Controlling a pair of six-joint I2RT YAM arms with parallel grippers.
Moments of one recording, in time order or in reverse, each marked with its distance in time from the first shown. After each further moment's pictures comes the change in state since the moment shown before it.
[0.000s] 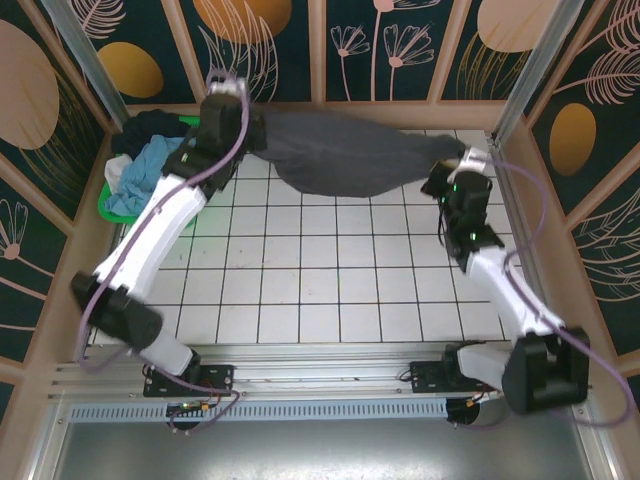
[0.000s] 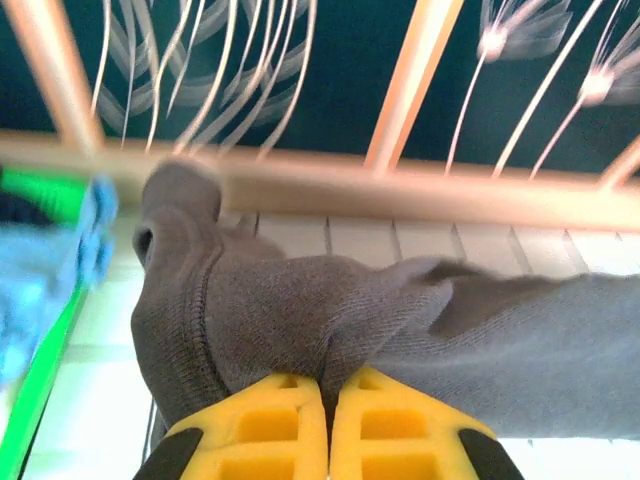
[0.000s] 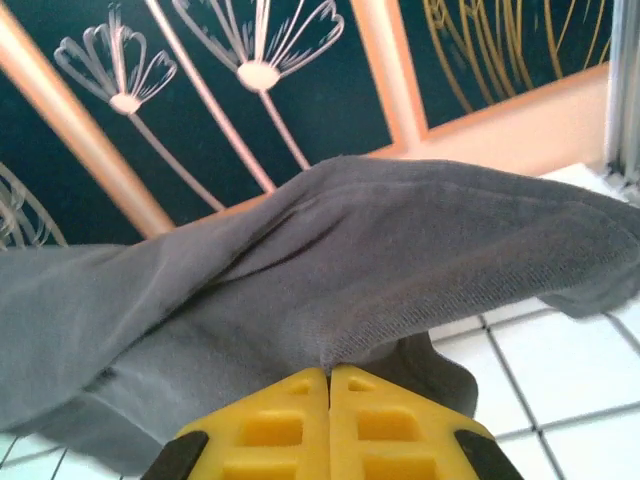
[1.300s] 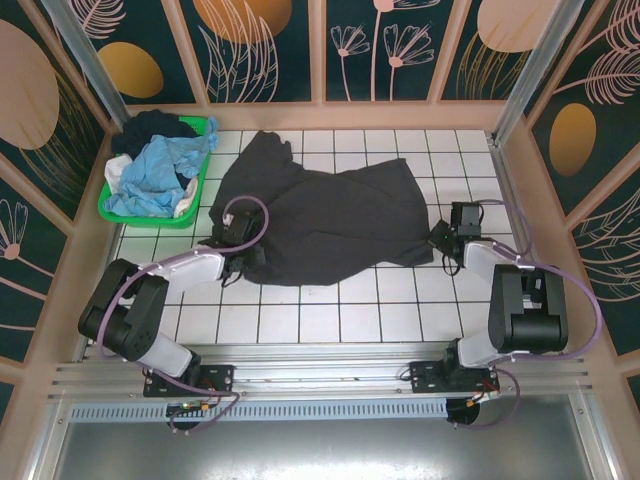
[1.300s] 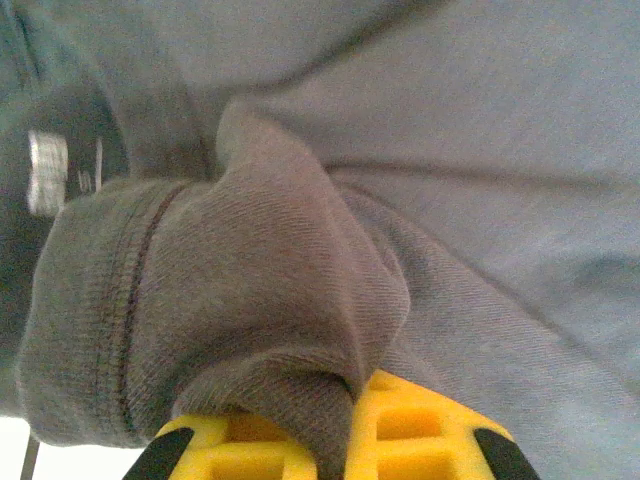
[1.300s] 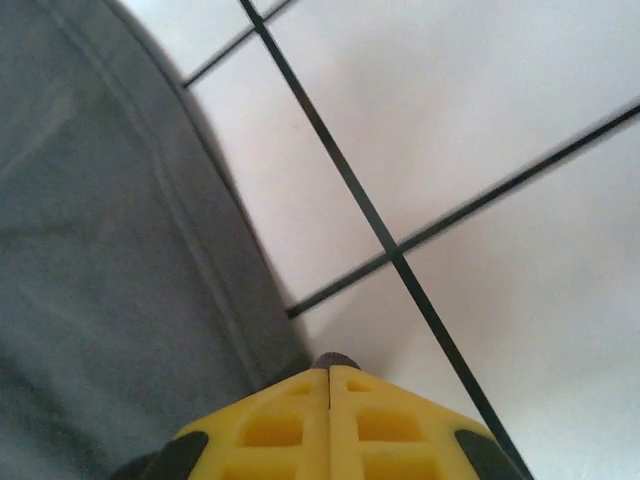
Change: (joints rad) left arm -0.030 0.156 -0.463 0.192 0.023 -0.211; right arm -0.224 0.413 0.093 -0.293 -0.166 0.108
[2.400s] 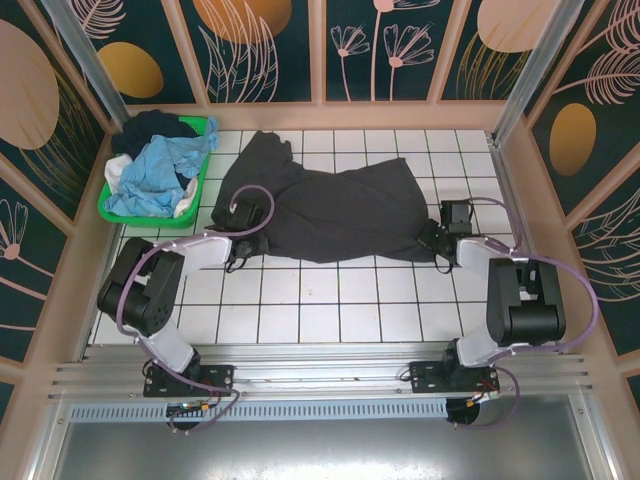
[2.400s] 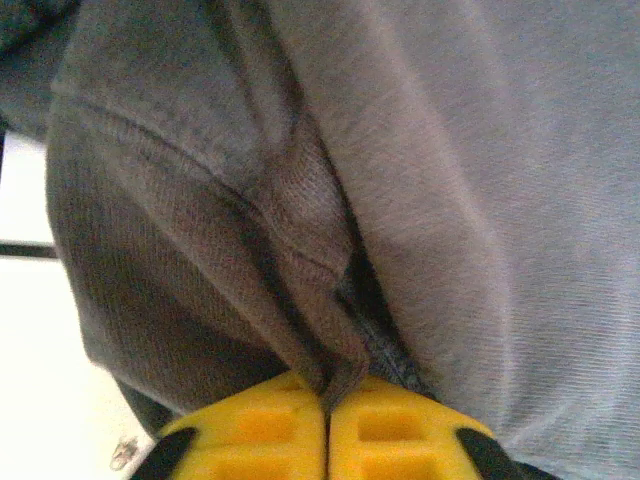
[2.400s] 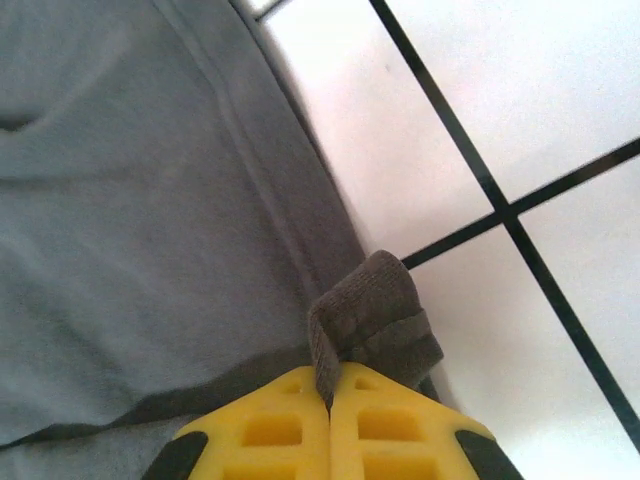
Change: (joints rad) left arm 0.044 0.164 0.047 0.023 0.095 0.082; right arm 0.066 0.032 -0.005 0.001 -0.029 0.029
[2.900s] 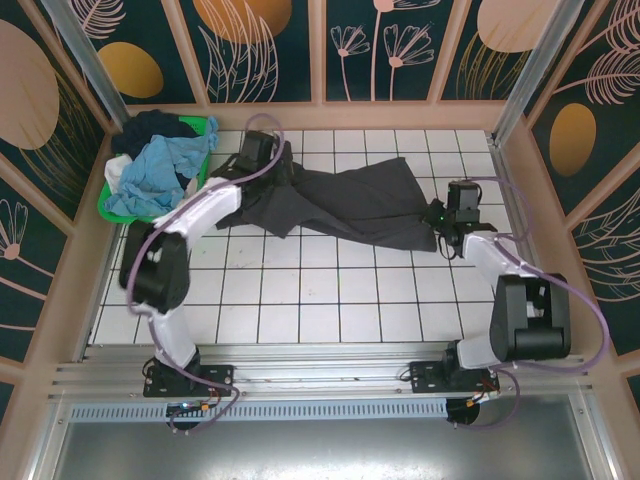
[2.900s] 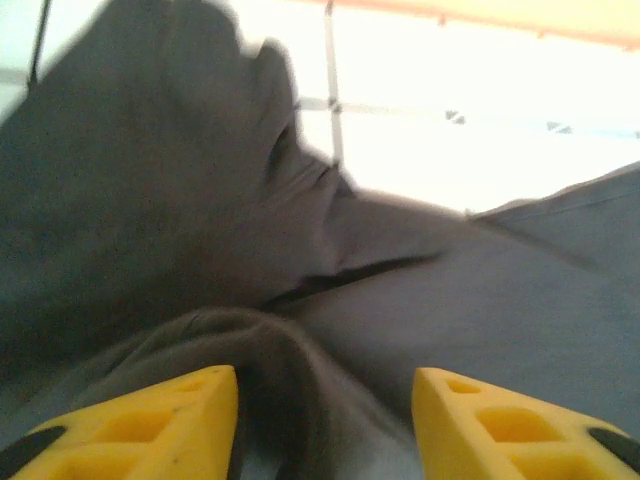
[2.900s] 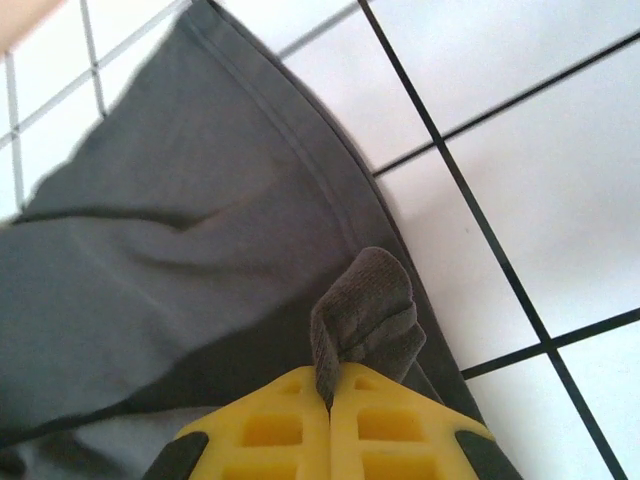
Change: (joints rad) left arm 0.016 0.260 0.608 -0.122 0.009 0.065; right arm 0.000 -0.013 0.108 -0.019 0.003 -0.056
